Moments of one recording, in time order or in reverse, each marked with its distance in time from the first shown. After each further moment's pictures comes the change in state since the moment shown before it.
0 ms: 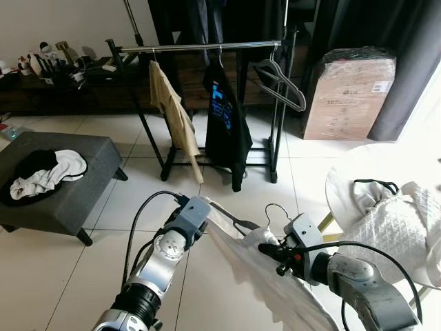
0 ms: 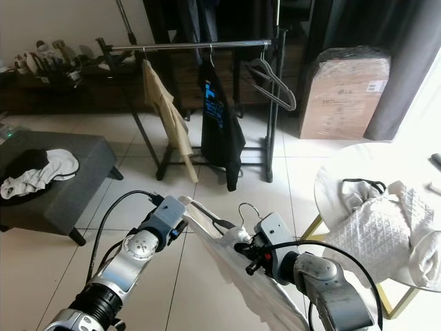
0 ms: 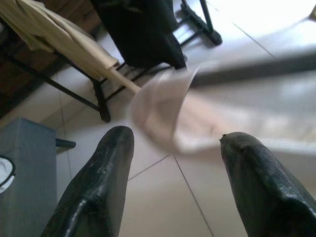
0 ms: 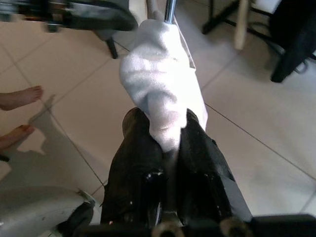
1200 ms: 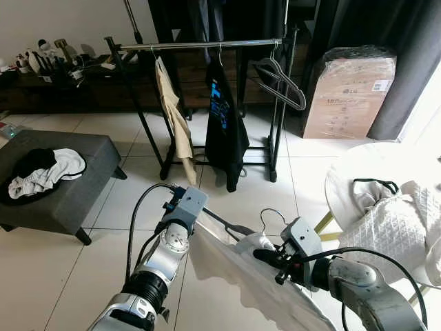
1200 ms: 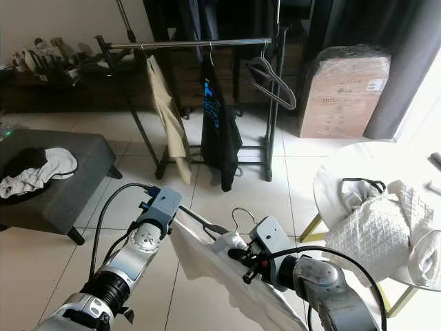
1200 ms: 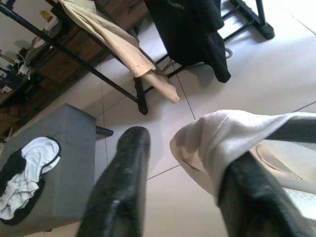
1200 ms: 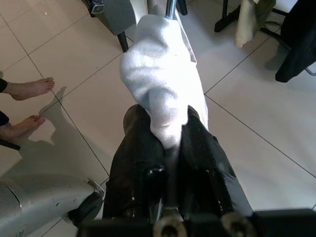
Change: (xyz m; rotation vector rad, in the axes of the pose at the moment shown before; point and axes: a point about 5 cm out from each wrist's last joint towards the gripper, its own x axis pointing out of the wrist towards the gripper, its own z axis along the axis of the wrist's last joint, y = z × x) left arm 0.009 0.012 -0.001 0.002 0.040 0.207; right arm -0.006 0.009 0.000 -0.026 0.012 0.040
